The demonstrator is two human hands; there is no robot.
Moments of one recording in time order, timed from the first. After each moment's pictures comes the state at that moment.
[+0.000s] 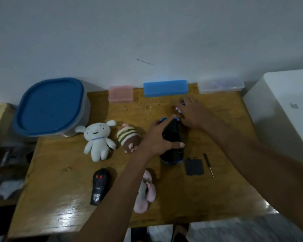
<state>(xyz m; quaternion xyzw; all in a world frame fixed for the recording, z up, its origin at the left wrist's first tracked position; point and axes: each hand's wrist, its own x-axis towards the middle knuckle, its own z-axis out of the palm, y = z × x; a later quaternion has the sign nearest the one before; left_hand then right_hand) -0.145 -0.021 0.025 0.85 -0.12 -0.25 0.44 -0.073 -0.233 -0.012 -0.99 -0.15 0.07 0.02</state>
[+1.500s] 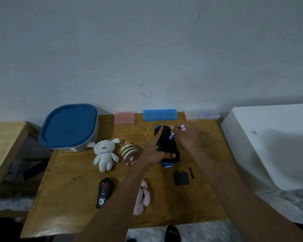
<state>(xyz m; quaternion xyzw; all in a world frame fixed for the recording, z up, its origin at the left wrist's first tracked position) -0.172 -0.023 0.088 0.76 -0.06 -0.27 0.59 -0.153 -0.186 0.112 -0.84 0.18 -0.04 0.50</state>
